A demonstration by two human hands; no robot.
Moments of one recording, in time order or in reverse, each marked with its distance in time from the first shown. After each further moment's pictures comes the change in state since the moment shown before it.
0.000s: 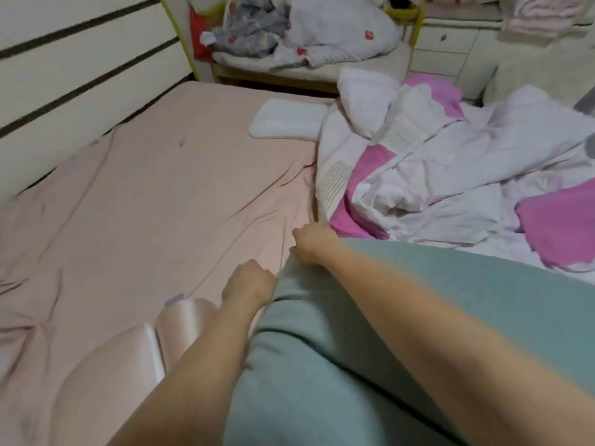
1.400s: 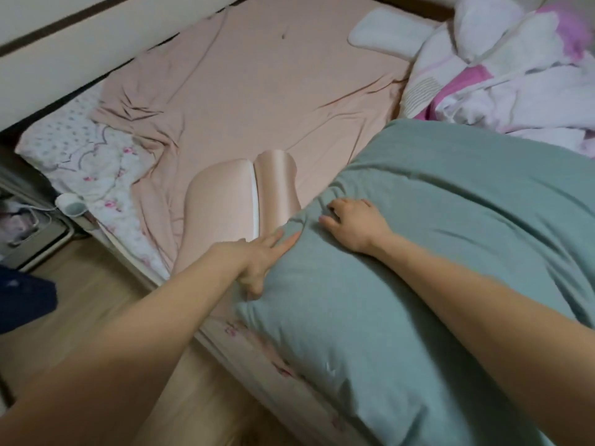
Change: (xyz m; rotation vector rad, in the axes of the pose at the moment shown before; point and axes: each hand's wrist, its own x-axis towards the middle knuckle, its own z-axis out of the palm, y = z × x) left_hand -0.278 -0.214 0.033 0.457 -0.544 0.332; right_hand -0.266 -0.152 0.090 0.147 0.079 -0.243
